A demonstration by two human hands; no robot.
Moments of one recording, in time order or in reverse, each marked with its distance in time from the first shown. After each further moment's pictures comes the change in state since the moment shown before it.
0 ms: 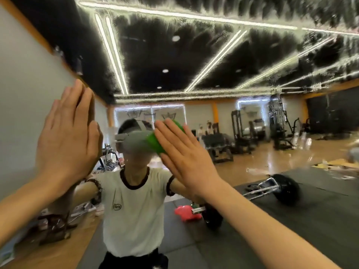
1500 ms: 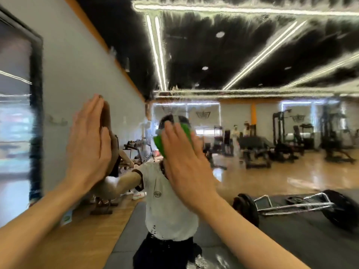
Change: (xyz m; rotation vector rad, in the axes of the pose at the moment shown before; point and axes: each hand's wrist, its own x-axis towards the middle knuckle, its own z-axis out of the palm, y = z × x) left_hand -0.054 -0.085 -0.071 -0.041 0.008 -0.196; right_hand 0.042 -0.135 0.054 -0.107 -0.114 0.066
